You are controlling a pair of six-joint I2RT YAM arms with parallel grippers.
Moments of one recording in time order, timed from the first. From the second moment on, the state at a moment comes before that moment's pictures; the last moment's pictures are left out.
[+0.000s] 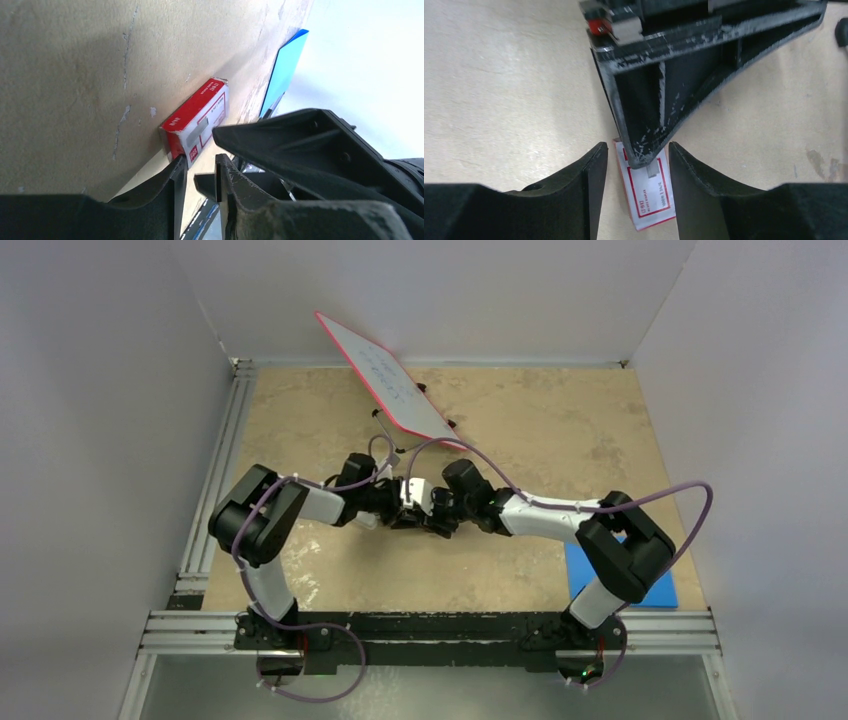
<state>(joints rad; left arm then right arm) -0.47 1.81 0.68 0.42 0.76 -1.01 0.80 1.63 0.83 -0.01 -0.36 -0.54</state>
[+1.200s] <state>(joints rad) -0.48 1.50 0.59 0.25 0.53 -0.96 0.70 1.21 0.74 0.07 0.01 0.38</state>
